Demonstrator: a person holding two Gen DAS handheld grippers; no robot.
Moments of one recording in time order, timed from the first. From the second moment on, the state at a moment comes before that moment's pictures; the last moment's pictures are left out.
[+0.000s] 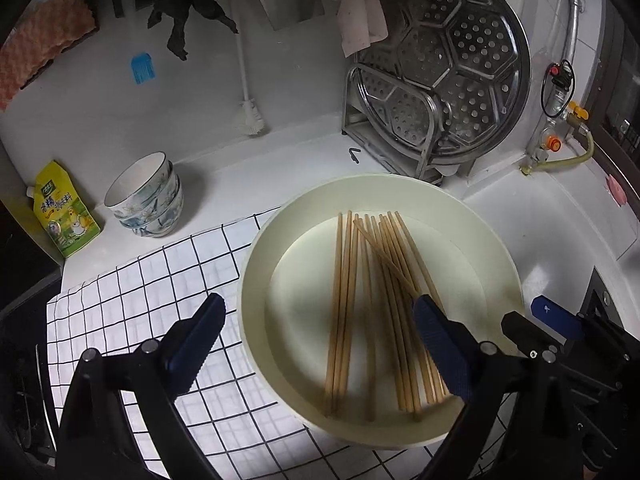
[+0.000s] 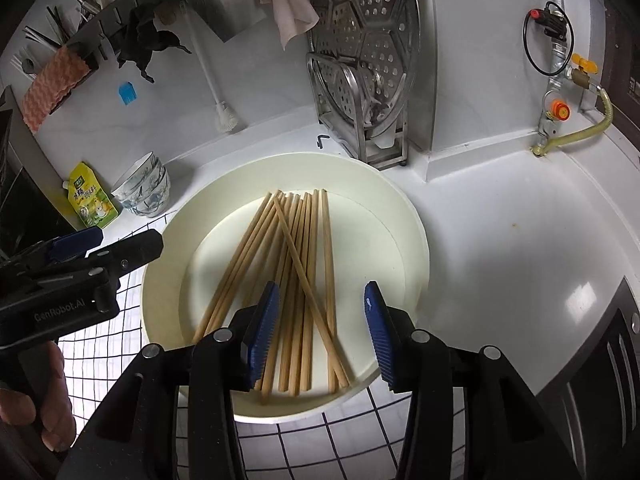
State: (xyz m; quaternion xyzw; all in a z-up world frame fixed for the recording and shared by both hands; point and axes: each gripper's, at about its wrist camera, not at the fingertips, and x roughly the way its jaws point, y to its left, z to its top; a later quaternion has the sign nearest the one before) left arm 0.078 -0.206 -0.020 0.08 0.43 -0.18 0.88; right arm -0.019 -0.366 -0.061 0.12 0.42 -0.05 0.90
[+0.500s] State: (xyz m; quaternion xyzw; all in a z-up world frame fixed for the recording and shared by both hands) left arm 0.075 -0.195 -0.015 0.09 0.44 -0.16 0.88; right arm -0.022 -0.353 -0.051 0.12 0.42 -0.06 0.90
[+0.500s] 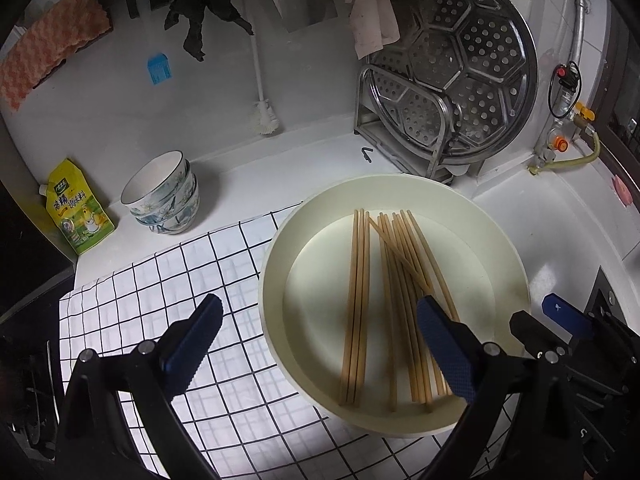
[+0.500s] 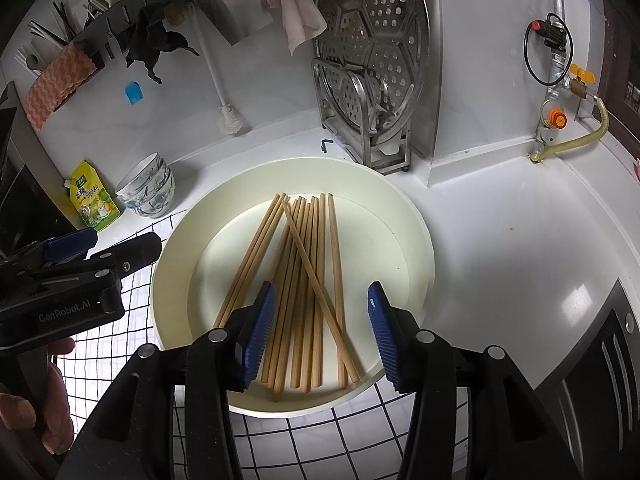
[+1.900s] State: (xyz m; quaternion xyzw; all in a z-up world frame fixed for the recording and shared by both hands) left arm 0.070 -0.186 -0.014 0.08 0.44 -0.15 0.88; right arm -0.026 -0.346 -0.049 0.11 0.42 -0.05 0.90
